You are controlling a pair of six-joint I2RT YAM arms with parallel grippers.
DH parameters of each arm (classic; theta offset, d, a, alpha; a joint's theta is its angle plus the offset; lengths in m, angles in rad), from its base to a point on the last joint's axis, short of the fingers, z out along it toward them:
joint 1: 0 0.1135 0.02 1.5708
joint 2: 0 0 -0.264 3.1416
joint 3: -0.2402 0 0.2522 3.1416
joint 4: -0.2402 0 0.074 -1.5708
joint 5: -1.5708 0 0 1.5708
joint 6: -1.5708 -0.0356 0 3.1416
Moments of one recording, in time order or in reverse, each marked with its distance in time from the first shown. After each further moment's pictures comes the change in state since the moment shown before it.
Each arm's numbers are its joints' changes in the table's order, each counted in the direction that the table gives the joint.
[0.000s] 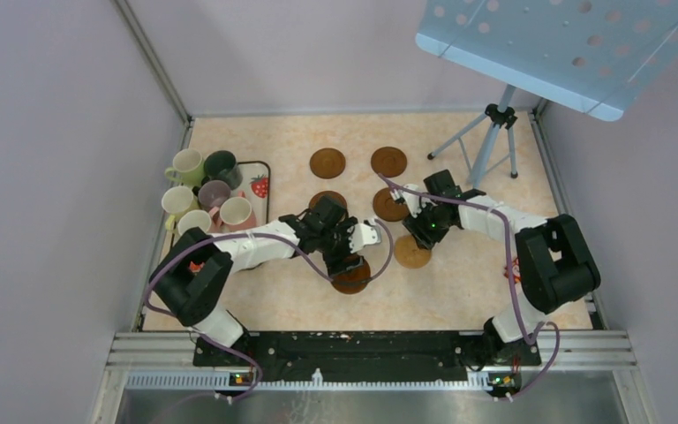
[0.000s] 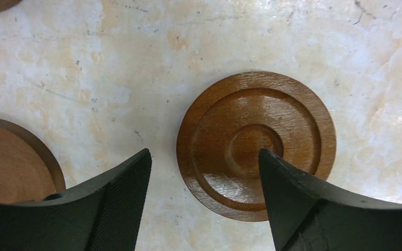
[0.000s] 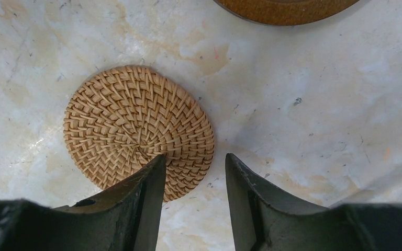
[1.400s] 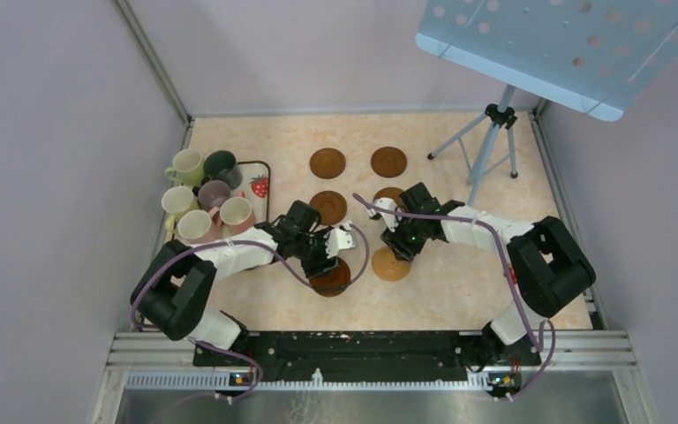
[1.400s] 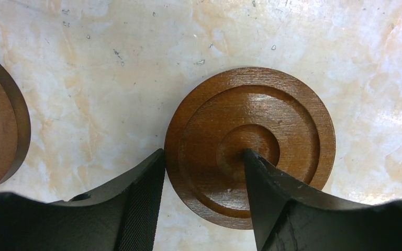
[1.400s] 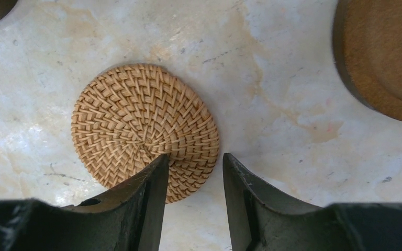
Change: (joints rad) left arm 0.134 0.110 0.166 -0.010 -0.082 -0.105; right arm 0.195 0.000 0.030 0.075 0.058 -0.042
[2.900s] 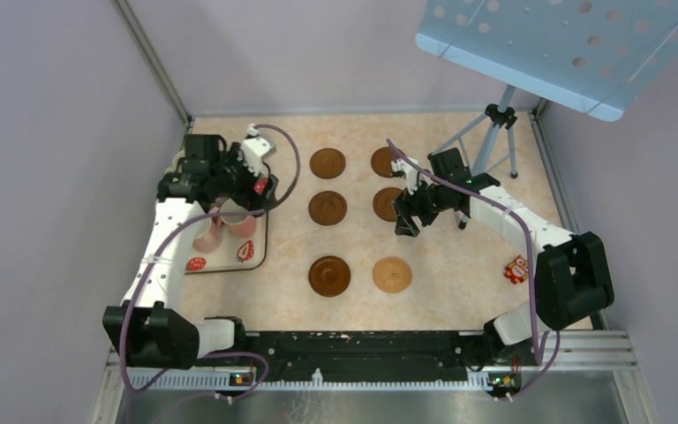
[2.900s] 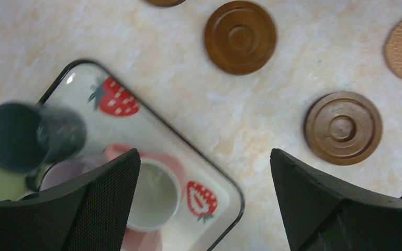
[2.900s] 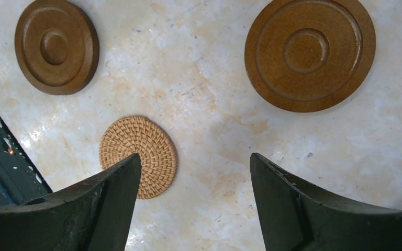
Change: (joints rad) left arm 0.486 0.221 -0.506 -0.483 -0.033 0.137; right arm -0.195 0.109 -0.195 -0.163 0.205 -0.077
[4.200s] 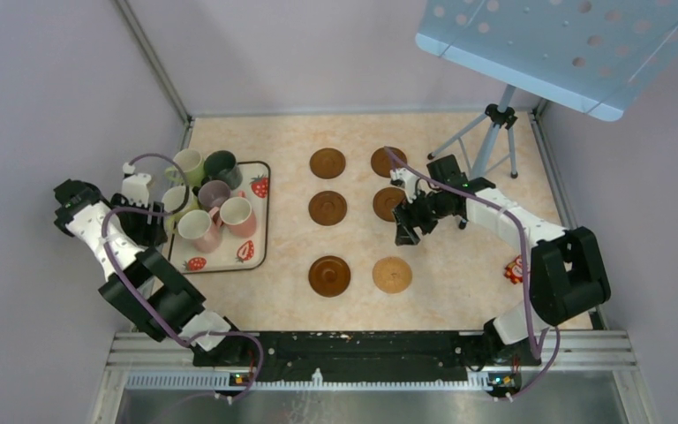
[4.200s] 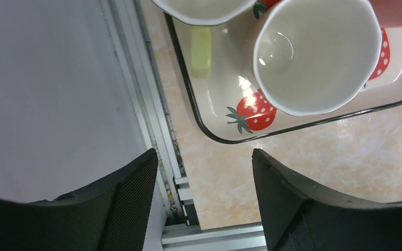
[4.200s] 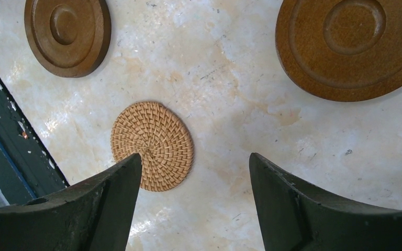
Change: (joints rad) left arm 0.972 -0.225 -0.133 -0.302 0.020 -0.401; right arm 0.000 -0.020 0.048 -0.009 0.066 -0.005
